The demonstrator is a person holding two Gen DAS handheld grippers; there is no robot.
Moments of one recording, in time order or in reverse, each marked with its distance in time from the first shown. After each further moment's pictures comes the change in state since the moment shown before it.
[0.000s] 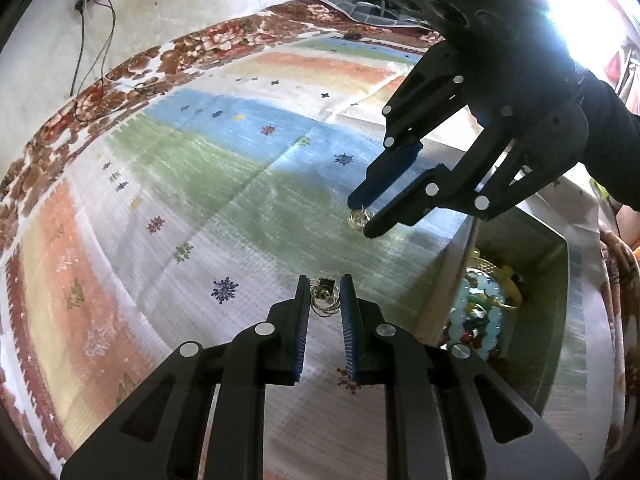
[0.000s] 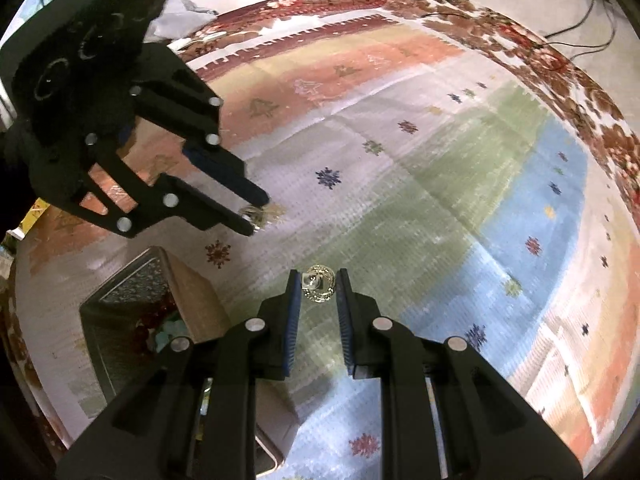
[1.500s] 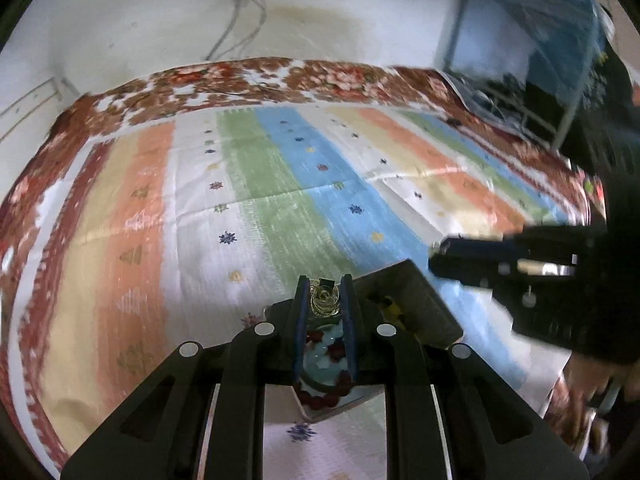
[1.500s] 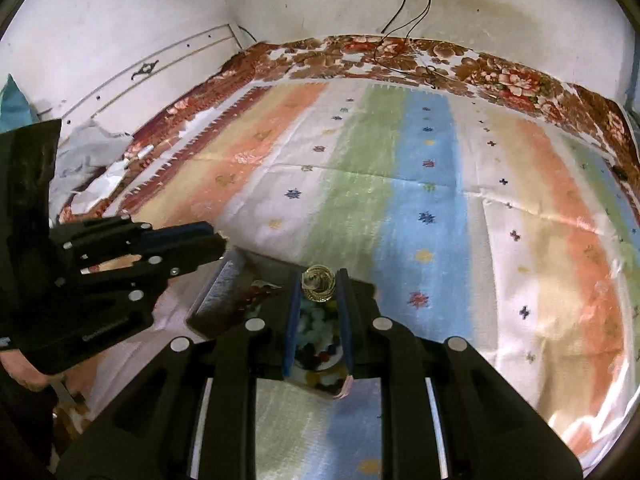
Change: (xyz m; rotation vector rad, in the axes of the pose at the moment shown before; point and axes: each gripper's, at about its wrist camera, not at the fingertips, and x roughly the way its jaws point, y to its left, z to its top) left arm -0.073 -0.099 -0.016 -0.522 -0.206 0.275; right arm -0.110 0.088 -0.078 0.524 -0.273 -0.222
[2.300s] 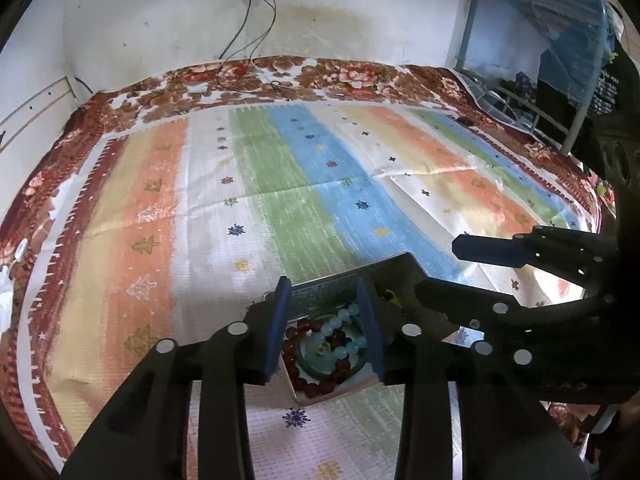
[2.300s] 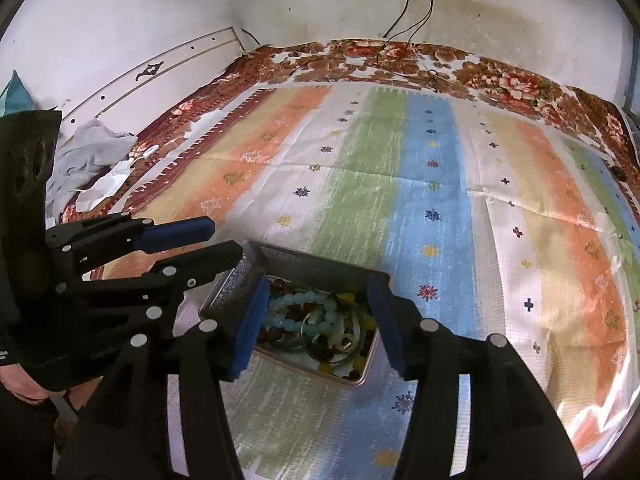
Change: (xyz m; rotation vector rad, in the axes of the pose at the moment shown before) left arm -0.005 -0.010 -0.007 0.008 0.016 0.052; right arm -0.007 0.009 -0.009 -0.018 -0.017 -0.008
